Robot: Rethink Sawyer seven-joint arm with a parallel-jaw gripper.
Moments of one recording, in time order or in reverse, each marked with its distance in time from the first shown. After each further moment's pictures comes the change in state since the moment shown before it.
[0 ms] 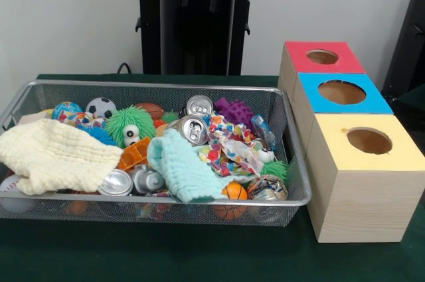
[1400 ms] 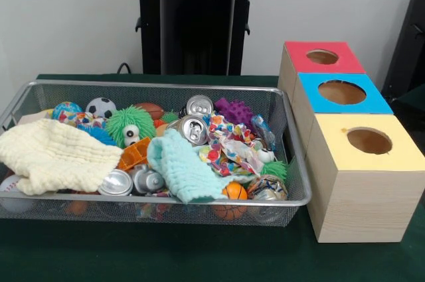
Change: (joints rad) arm -0.004 -0.080 0.031 -0.009 -0.010 0.136 0.000
